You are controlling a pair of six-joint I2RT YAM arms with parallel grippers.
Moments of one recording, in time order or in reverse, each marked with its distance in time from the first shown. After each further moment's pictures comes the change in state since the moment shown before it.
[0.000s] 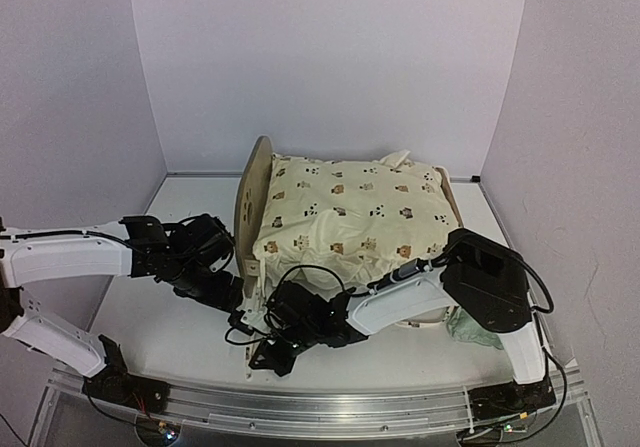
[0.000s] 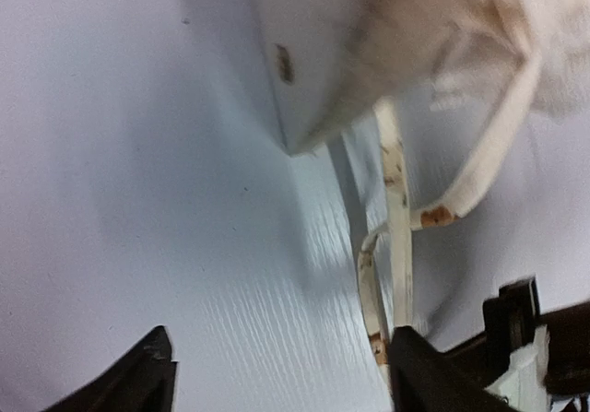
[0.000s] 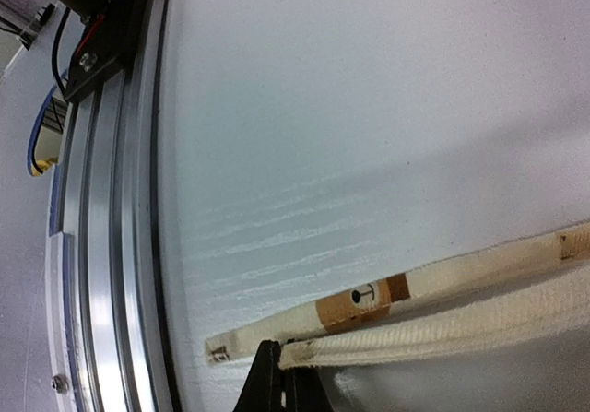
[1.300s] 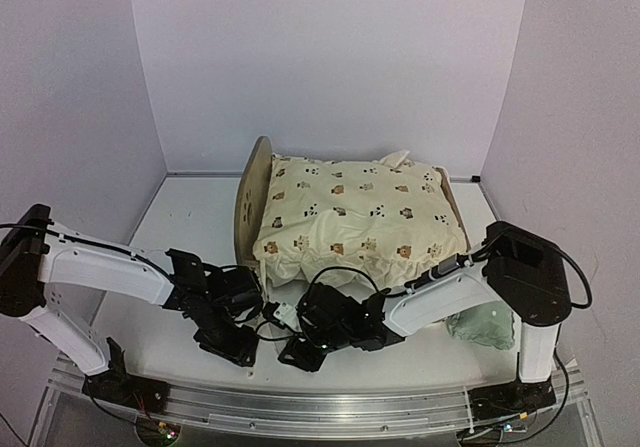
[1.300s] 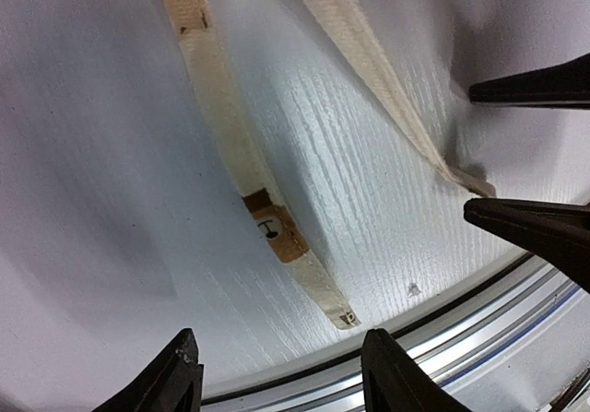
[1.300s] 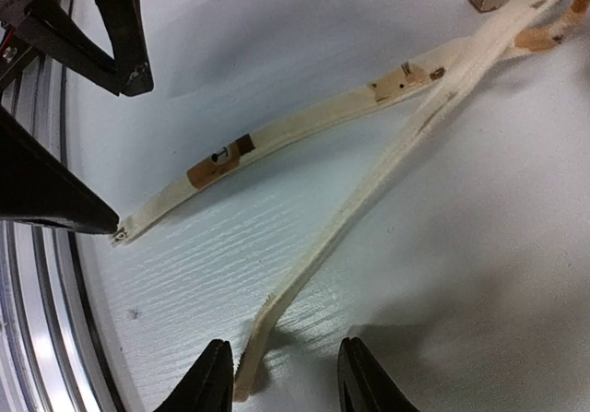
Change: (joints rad) left arm -0.190 0.196 -0.070 0.038 0.302 -0.126; right arm -0.013 -0.202 -0.260 0.021 0.268 0.022
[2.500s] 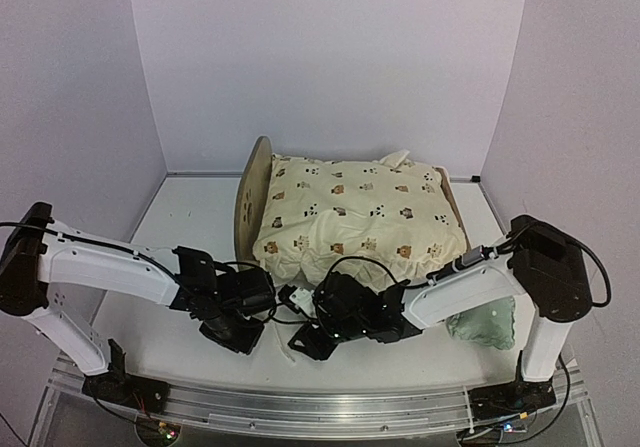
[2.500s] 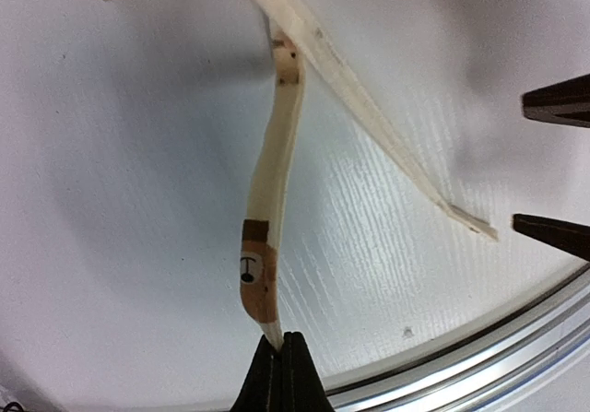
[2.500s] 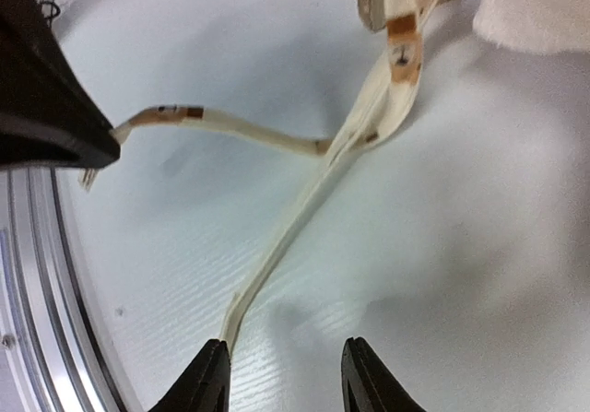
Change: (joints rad) left arm -0.085 0.041 0.110 -0.073 -0.234 -0.078; right arm -0.039 -0.111 -0.083 0.007 0.053 0.068
